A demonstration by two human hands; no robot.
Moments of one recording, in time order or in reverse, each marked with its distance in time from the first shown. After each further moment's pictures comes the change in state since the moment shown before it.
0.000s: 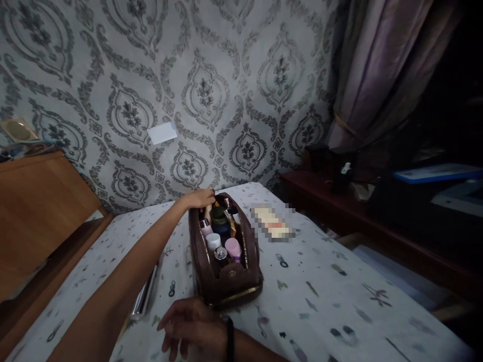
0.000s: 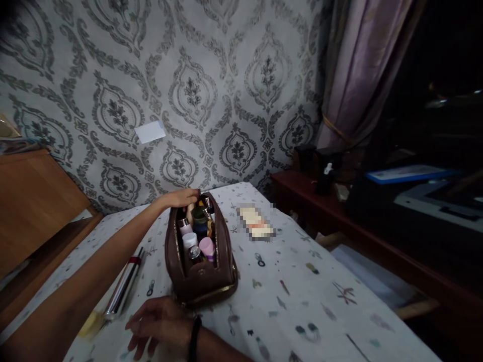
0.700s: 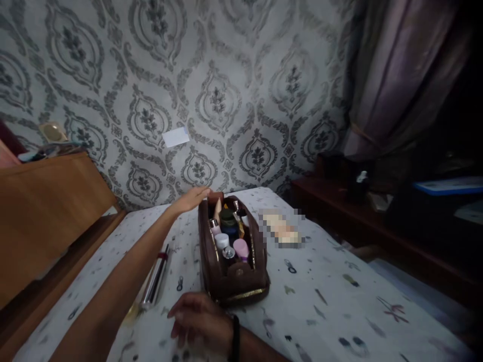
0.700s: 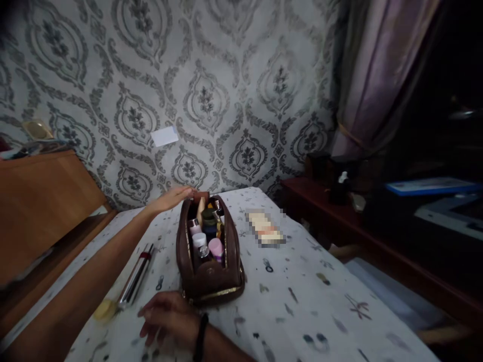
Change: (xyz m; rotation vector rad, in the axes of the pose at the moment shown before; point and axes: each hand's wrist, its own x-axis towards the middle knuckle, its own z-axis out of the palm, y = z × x) left_hand -0.066 -0.013 -0.011 -0.195 0.366 0.059; right_hand 0.001 0.006 -0.005 -0.042 0.036 -0.046
